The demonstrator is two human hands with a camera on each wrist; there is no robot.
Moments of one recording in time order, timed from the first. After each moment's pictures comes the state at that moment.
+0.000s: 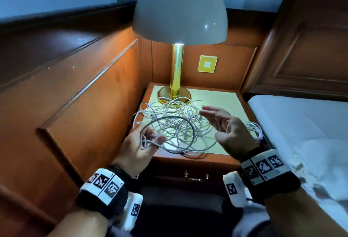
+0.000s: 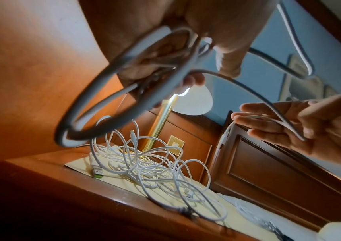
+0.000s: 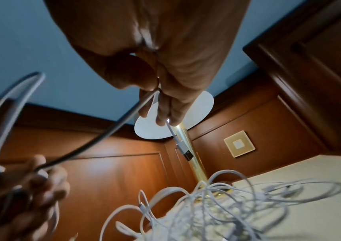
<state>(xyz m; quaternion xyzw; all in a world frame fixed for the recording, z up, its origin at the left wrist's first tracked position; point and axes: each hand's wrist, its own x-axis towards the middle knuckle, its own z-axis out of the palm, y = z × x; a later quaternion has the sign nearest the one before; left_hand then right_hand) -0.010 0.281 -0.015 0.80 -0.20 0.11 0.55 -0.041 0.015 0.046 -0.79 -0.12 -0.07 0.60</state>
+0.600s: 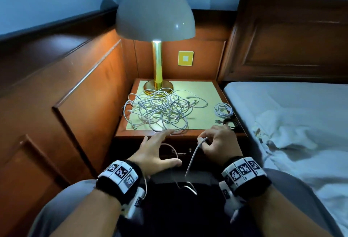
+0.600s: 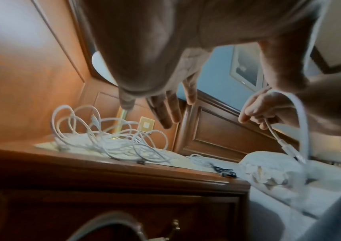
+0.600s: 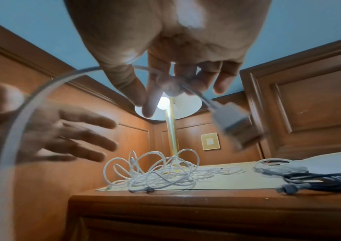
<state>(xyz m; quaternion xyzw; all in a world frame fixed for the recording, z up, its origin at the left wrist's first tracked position) -0.108 0.245 0.000 0.88 -0.31 -0.13 0.34 -0.171 0.012 0.018 -0.96 0.04 -0.19 0.22</state>
